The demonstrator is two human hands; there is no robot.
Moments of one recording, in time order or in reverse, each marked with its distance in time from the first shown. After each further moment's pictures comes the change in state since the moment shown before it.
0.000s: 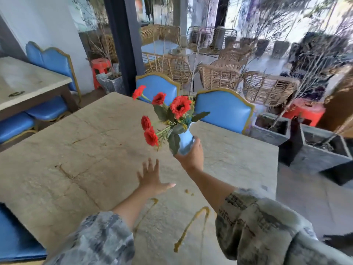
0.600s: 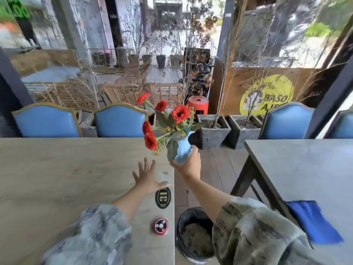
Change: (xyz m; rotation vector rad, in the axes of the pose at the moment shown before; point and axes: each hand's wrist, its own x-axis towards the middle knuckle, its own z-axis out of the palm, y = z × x) left_hand -0.094 0.294 0.080 0.155 -0.077 0.496; right_hand -0.099 0.122 -0.325 -0.099 0.472 0.241
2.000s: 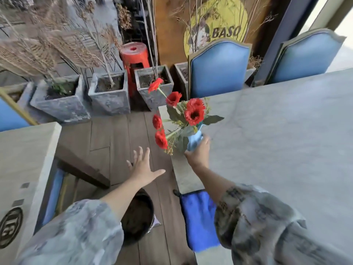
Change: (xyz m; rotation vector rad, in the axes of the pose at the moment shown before) left_hand 0.132 0.417 0.244 0.067 -0.137 0.120; right_hand 0.192 0.420 -0.299 0.027 0.128 0.318
